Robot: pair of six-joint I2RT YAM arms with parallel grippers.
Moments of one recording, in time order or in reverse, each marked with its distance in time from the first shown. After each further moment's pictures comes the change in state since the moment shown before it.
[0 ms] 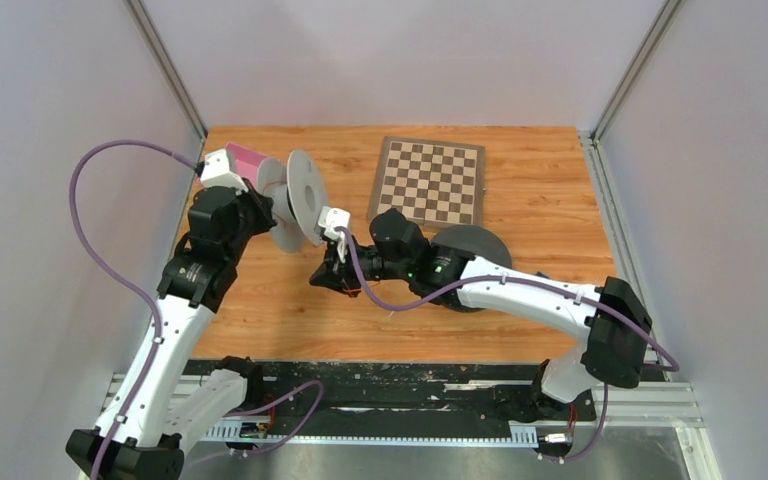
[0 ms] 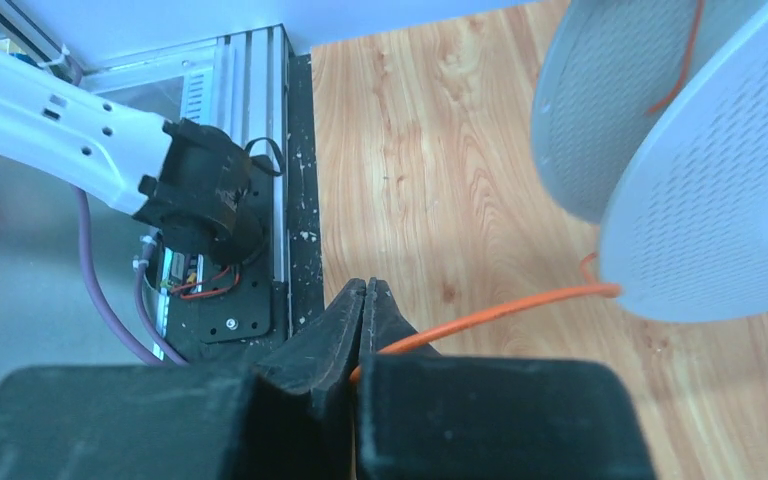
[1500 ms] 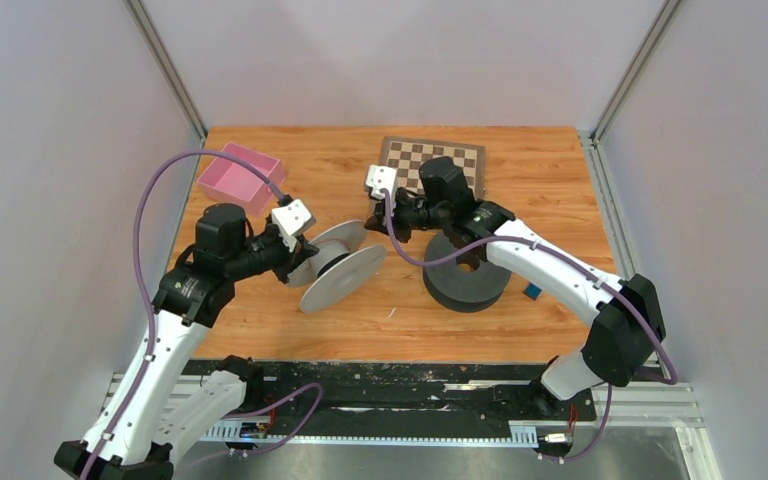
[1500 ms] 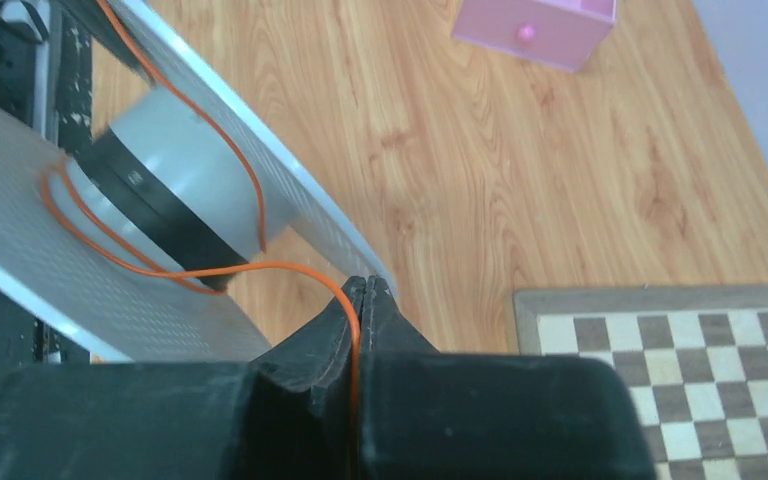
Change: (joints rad) left arm -0.098 -0.072 -0.024 -0.229 0.686 0.792; right arm -0.345 -0.016 0.122 -0.274 -0.169 -0.422
